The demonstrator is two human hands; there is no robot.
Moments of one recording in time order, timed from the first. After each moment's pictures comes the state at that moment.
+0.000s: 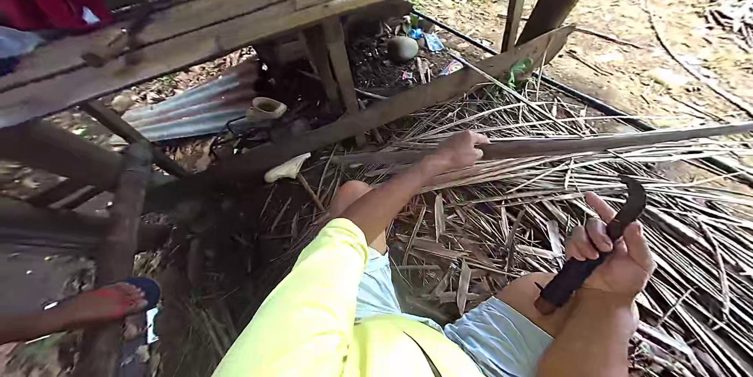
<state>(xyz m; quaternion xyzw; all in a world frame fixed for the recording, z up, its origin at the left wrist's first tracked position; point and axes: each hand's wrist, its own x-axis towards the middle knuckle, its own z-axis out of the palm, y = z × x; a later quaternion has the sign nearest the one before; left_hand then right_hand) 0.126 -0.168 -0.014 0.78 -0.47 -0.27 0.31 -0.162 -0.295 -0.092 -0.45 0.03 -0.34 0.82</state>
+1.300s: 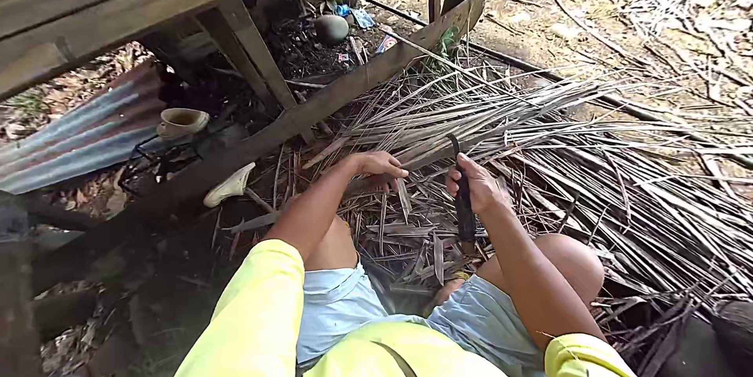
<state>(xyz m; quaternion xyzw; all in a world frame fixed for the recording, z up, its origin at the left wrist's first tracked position) 0.171 -0.121 -0.080 0.66 -0.41 -0.59 0.21 -0.060 -0.259 -0.101 -0.40 0.30 -0.16 0.85</state>
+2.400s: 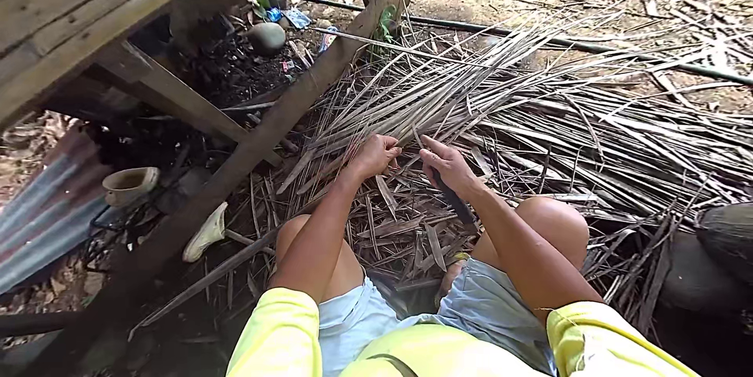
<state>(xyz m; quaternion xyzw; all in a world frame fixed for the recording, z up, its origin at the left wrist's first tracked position) 0.126 -0.191 -0.069 0.73 -0.46 -0.43 0.26 -0.067 -0.274 -0.096 -0.66 0.29 -0.15 0.68</state>
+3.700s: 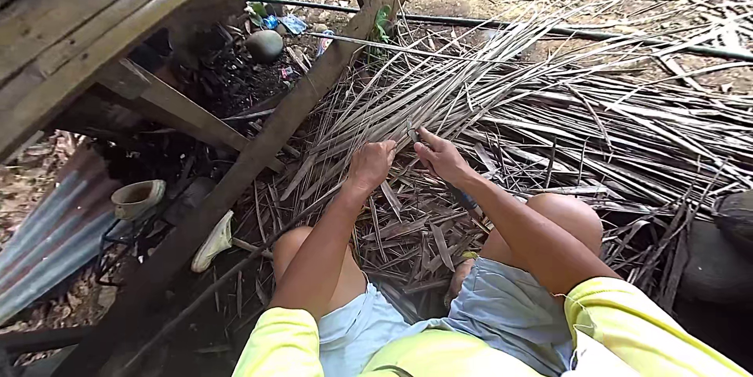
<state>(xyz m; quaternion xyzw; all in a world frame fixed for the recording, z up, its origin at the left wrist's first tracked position) 0.113 -0.174 -0.062 0.80 -0.55 -0.20 0.13 -0.045 -0.292 -0.108 -0.75 0.31 -0.13 0.57</state>
